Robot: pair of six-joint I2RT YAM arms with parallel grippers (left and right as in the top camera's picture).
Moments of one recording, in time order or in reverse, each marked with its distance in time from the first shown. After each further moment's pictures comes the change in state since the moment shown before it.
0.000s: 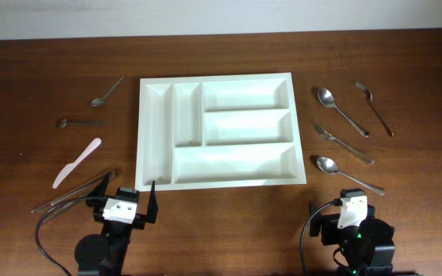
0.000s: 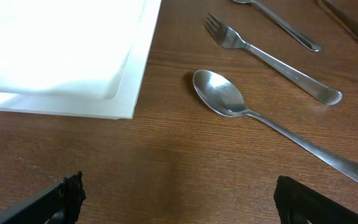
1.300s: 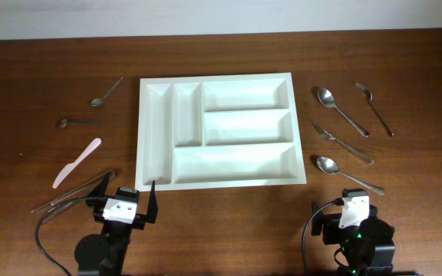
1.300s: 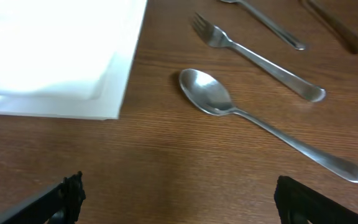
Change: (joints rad) left arm 0.000 0.000 0.000 0.000 0.000 0.000; right arm 0.000 0.000 0.000 0.000 0.049 0.000
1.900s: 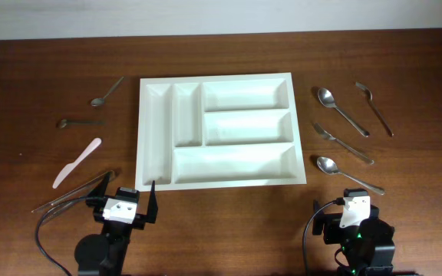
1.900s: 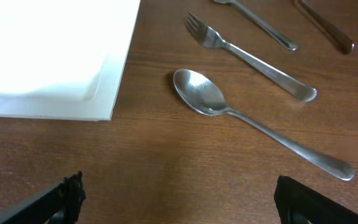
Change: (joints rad) left arm 0.000 0.000 0.000 0.000 0.000 0.000; right arm 0.001 0.000 0.000 0.008 0.018 0.000
